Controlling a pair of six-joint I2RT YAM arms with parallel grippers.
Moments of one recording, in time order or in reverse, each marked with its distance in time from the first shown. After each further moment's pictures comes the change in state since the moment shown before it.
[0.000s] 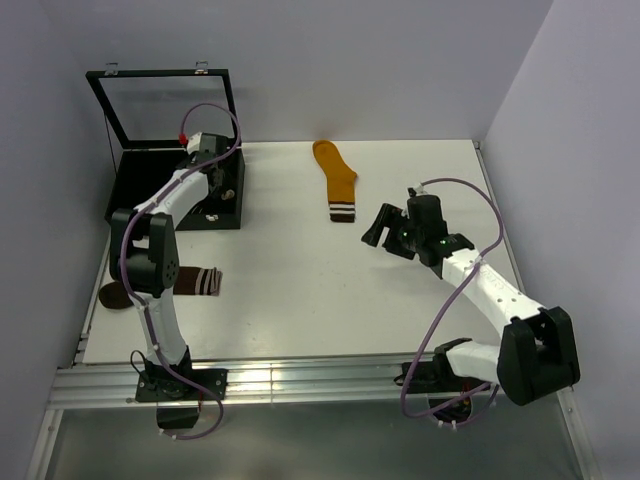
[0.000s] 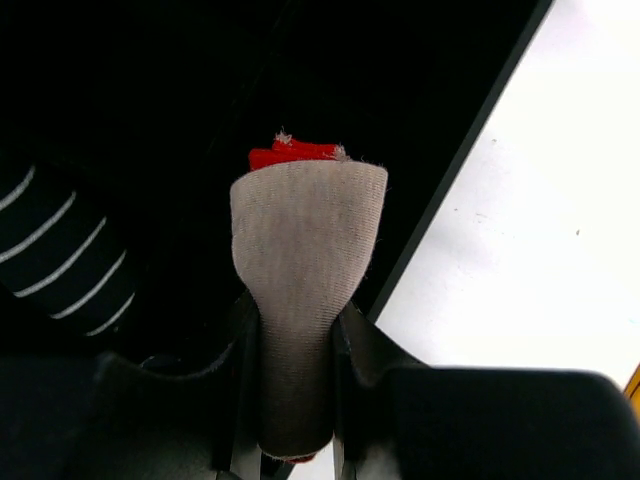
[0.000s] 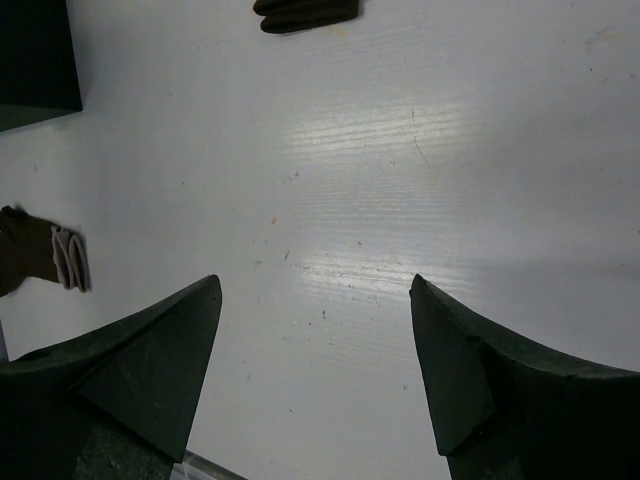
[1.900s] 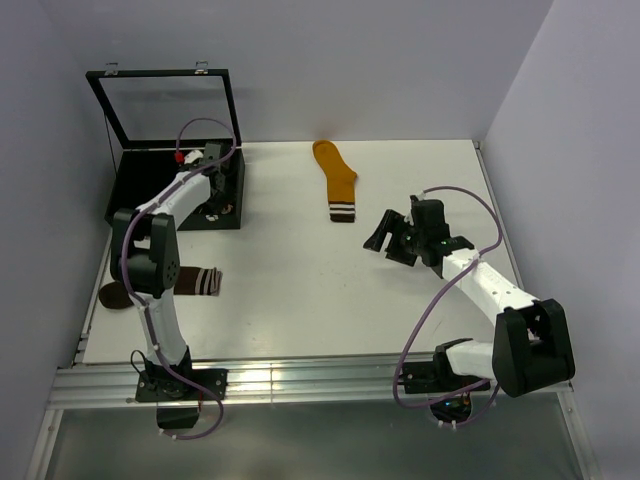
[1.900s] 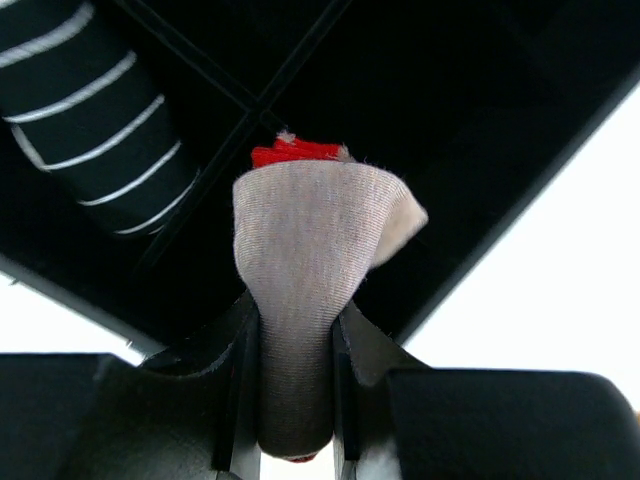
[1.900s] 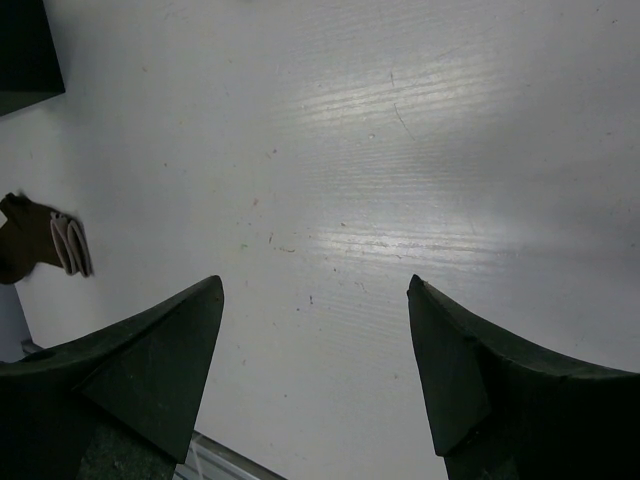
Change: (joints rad) left arm -0.012 -0.013 -0.029 -0.179 -0.026 -0.207; right arm -0.065 0.043 -0.049 0.025 -0.104 0.012
